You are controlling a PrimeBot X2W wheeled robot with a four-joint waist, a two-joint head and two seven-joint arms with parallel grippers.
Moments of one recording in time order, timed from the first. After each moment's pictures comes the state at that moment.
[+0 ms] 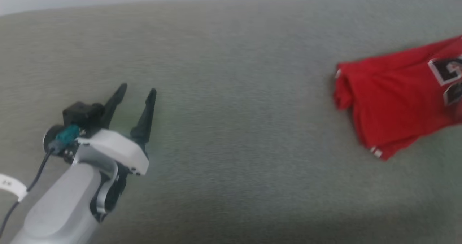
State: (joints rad) left arm -0.50 0.53 -0.56 0.25 -0.74 0.11 -0.22; right arm -0.64 -0.72 0.20 0.47 0.63 0.13 0.48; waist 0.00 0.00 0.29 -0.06
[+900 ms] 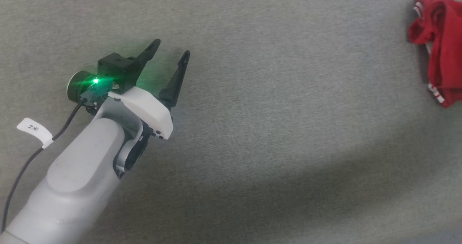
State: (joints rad) left arm -0.75 0.45 -0.66 0.37 -0.67 0.03 -0.17; right arm -1.01 -0.66 0.28 1.14 0.37 0.13 0.05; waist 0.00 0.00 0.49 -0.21
